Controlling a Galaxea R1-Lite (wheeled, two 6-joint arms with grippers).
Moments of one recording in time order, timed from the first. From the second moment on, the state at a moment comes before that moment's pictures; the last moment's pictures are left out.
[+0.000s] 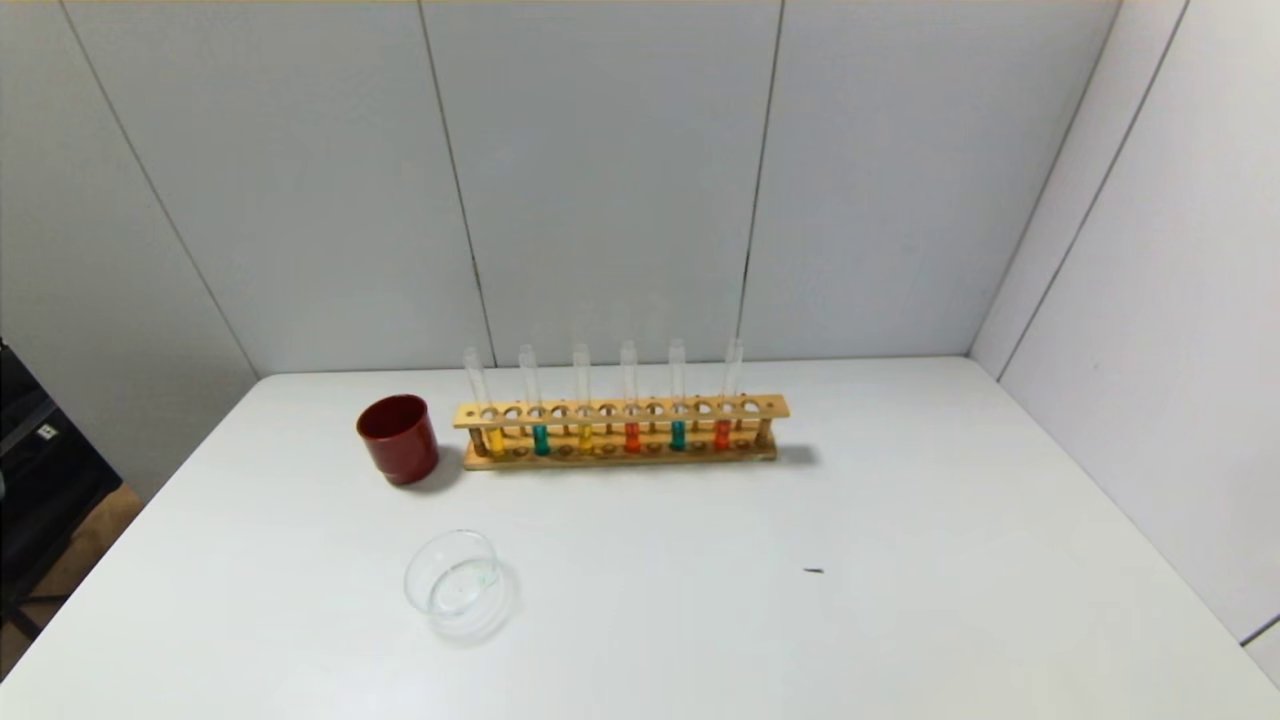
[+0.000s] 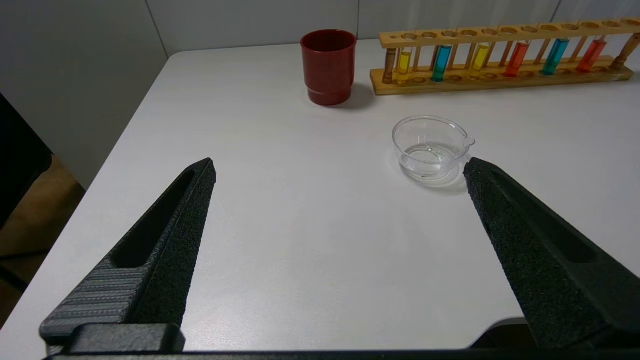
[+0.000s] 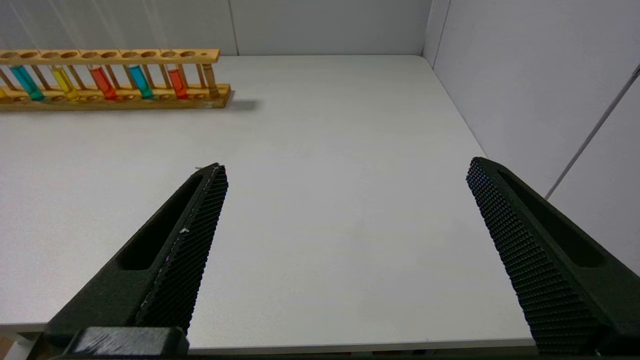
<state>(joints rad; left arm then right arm) 0.00 0.00 0.00 0.00 0.00 0.01 0.00 0.00 0.00 0.00 0.00 0.00</state>
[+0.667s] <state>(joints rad) 0.00 0.00 -0.02 0.00 0.00 0.02 0.00 0.00 0.00 0.00 0.00 0.00</state>
